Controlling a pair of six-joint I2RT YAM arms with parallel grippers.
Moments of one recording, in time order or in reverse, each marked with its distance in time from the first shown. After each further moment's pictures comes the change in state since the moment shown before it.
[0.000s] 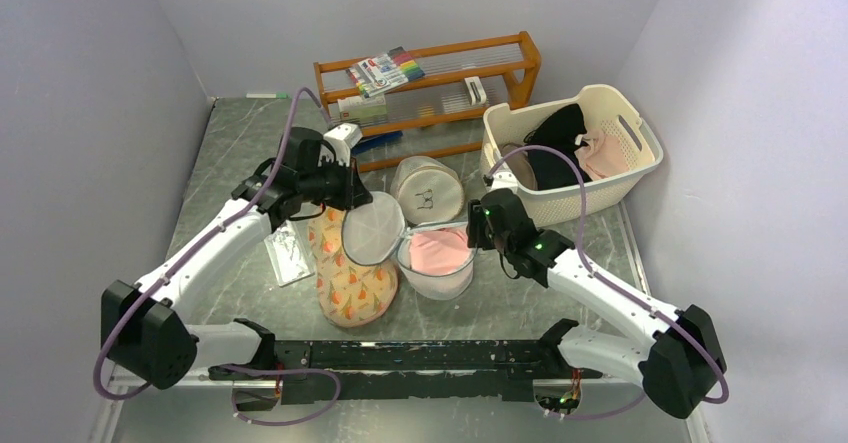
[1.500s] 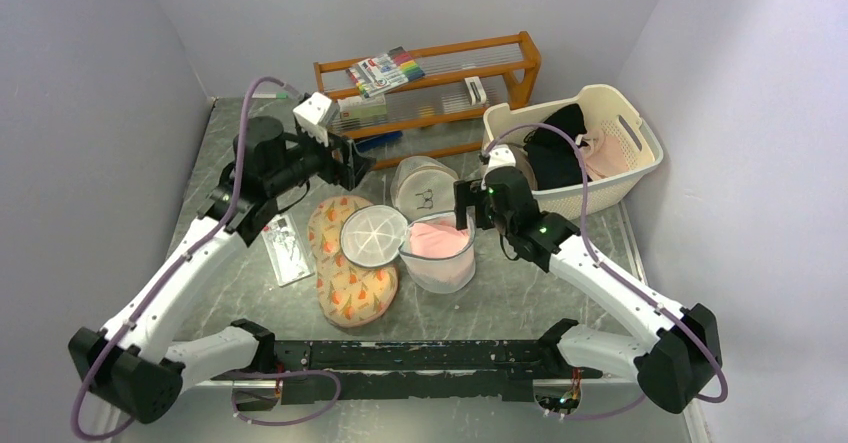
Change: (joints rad) left arm 0.018 -0.106 0.085 0.188 -0.074 0.171; right arm -0.036 0.045 0.153 -0.006 -0.018 -0.137
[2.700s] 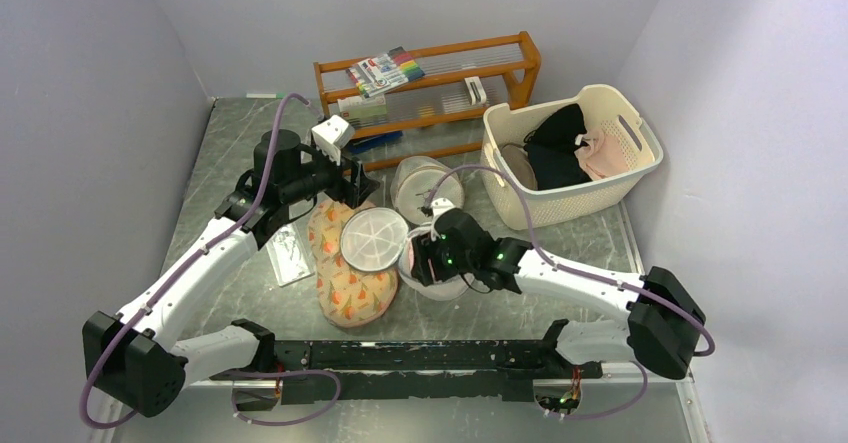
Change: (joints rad) left arm 0.001 -0.012 -0.171 0.059 0.071 0.066; right arm 0.290 0.142 -0.093 0.102 -0.270 0.185
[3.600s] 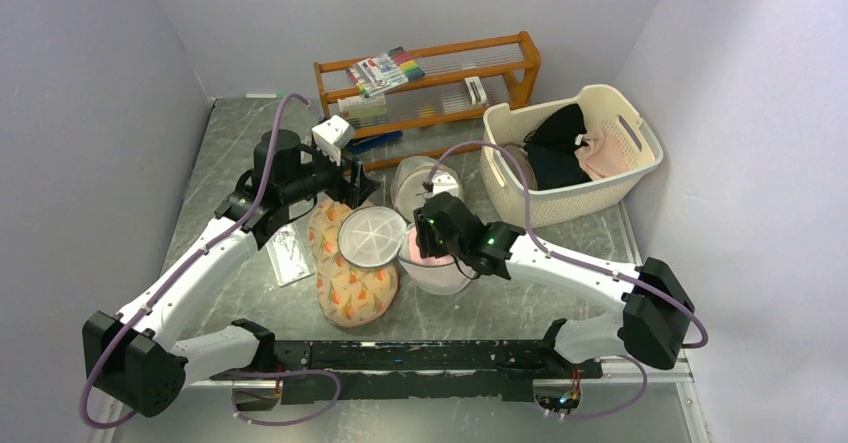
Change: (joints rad) left arm 0.000 0.000 0.000 0.000 0.011 0.000; right arm 0.035 0.059 0.132 -0.091 0.272 0.044
